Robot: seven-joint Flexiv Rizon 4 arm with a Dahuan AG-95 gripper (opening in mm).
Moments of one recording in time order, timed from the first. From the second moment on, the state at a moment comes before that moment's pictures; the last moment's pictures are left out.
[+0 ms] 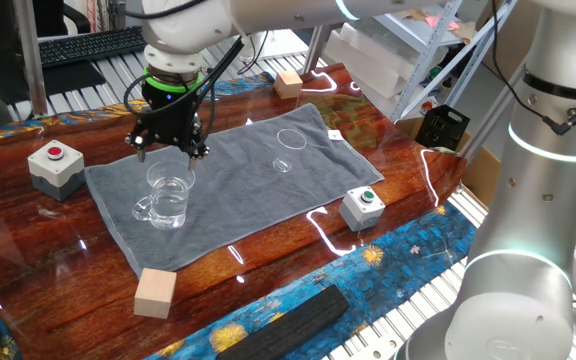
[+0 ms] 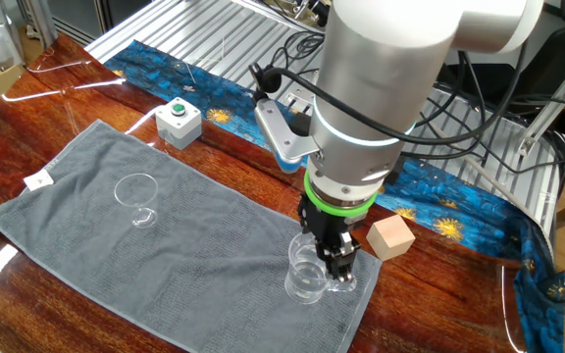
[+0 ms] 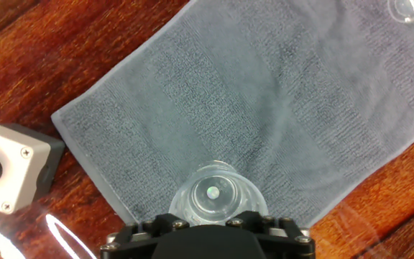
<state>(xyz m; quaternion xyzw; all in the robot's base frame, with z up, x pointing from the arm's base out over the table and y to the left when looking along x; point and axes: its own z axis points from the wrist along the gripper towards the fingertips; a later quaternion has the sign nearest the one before) 0.569 0.179 0.144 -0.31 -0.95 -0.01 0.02</state>
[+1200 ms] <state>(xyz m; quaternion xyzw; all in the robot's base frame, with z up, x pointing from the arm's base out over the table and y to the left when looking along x) 0.568 0.176 0.119 -0.29 -0.96 -0.01 0.00</state>
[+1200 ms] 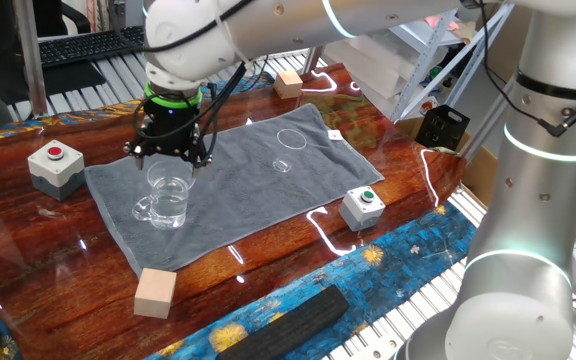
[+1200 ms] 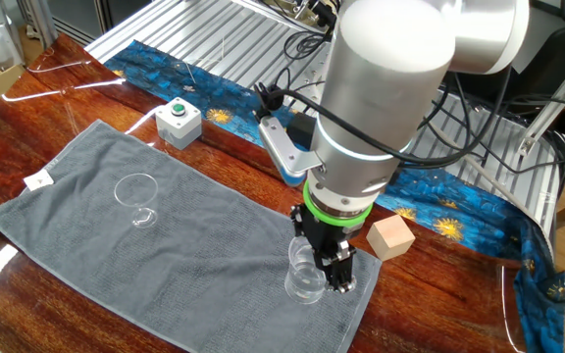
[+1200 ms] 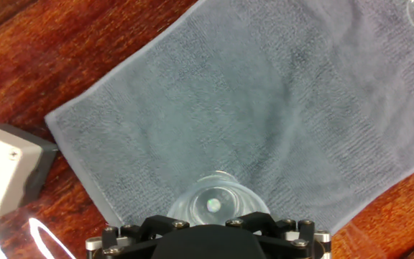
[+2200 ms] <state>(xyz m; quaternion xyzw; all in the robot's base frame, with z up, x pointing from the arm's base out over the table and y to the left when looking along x) 0.552 0.171 0.121 -0.28 -0.96 -0.01 0.01</state>
